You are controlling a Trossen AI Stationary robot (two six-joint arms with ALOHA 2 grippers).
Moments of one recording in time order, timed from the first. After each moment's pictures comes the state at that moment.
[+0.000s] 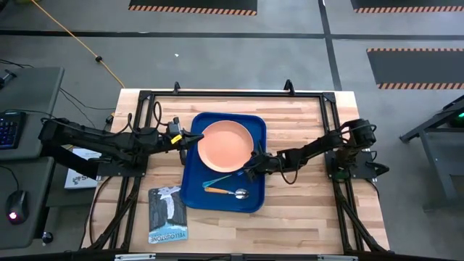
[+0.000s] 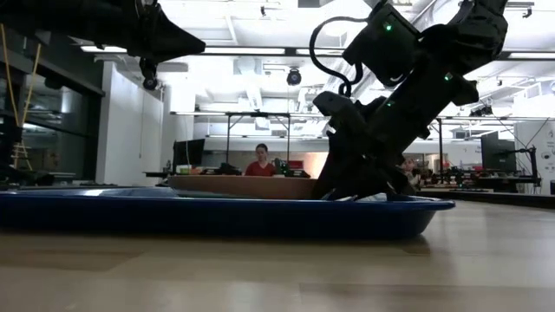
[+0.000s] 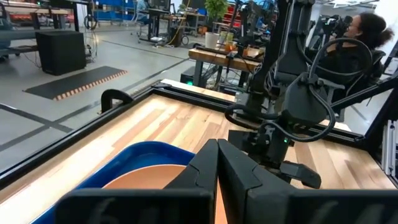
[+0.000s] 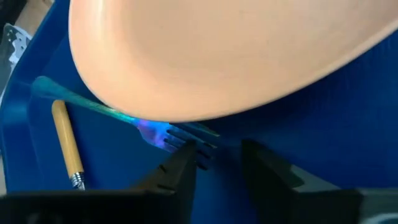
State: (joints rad) left arm -0.06 0.84 0.37 0.39 -0.34 -0.18; right arm 0.14 1.79 0.74 0.25 0.19 1.02
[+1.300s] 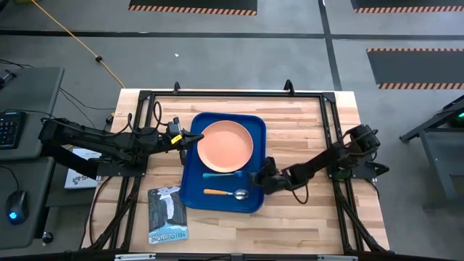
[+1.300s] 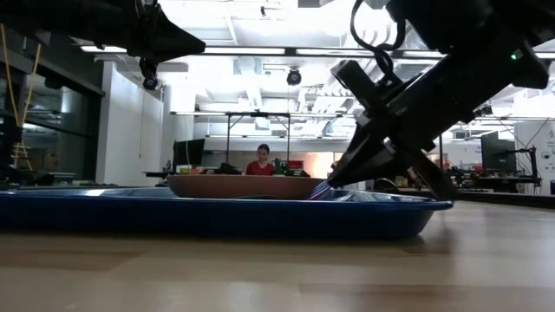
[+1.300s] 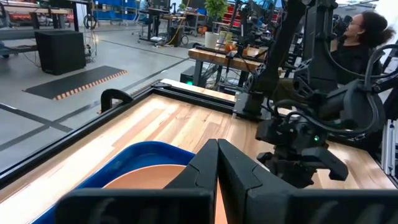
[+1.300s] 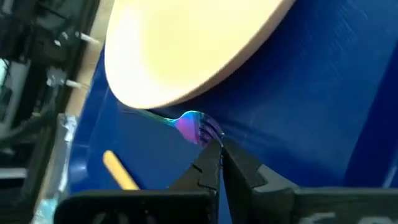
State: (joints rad) left arm -0.06 0.84 0.37 0.39 -0.34 -0.18; right arm 0.38 1.78 0.74 0.28 0.59 1.52
